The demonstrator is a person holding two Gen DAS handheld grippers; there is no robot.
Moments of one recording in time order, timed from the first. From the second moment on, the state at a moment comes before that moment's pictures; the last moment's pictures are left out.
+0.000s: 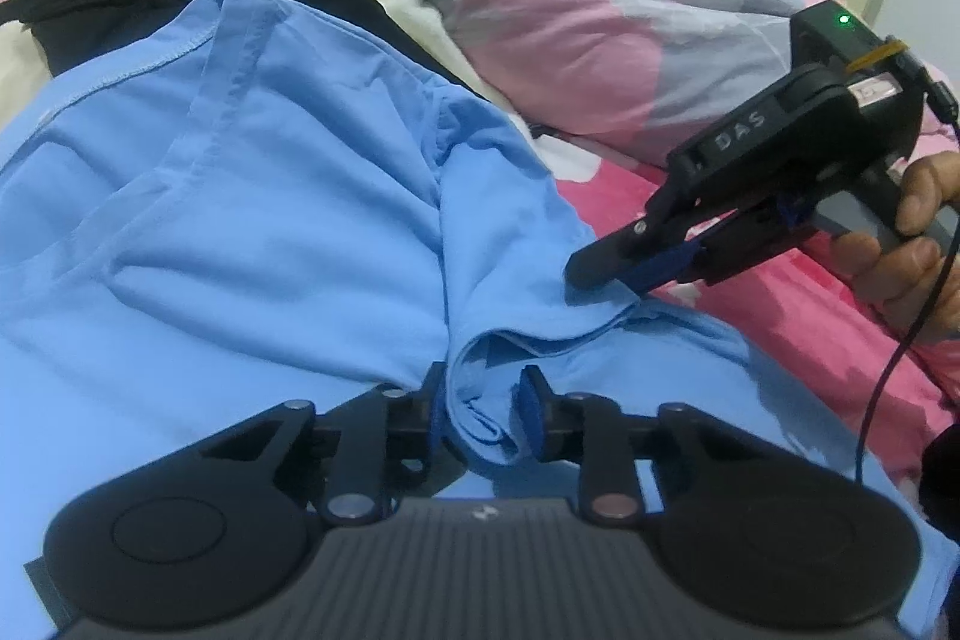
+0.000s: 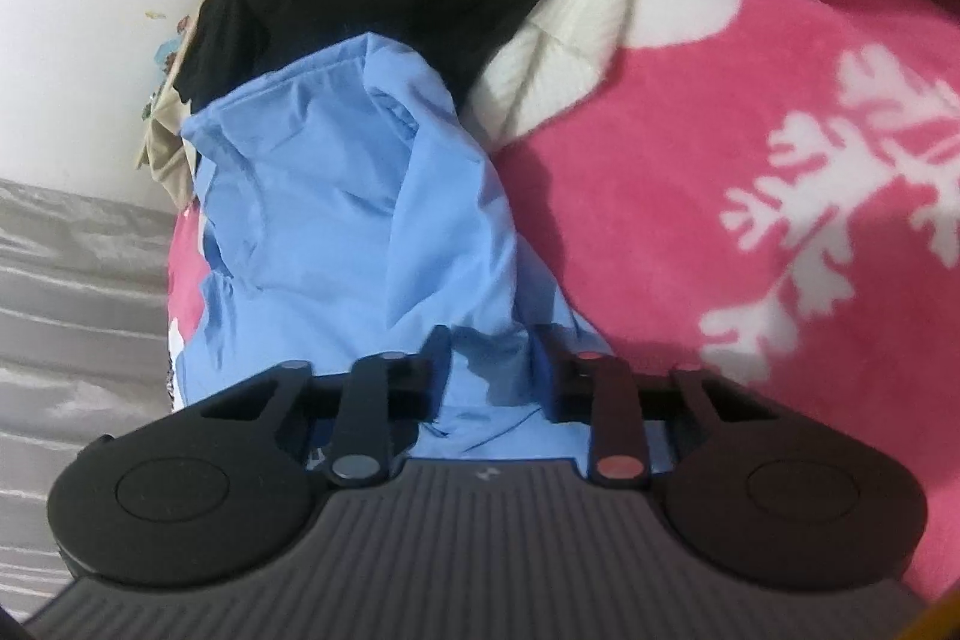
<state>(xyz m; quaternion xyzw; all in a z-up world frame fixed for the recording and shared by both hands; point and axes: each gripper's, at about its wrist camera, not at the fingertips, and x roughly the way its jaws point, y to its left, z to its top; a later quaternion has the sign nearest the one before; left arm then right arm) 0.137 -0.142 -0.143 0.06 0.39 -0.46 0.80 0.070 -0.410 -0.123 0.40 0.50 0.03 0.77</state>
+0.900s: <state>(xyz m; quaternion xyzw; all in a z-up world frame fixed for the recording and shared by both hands) 0.143 -0.131 -0.151 -0.13 0.45 -0.48 0.75 0.134 -0.345 -0.011 0.23 0.37 0.17 0.88</state>
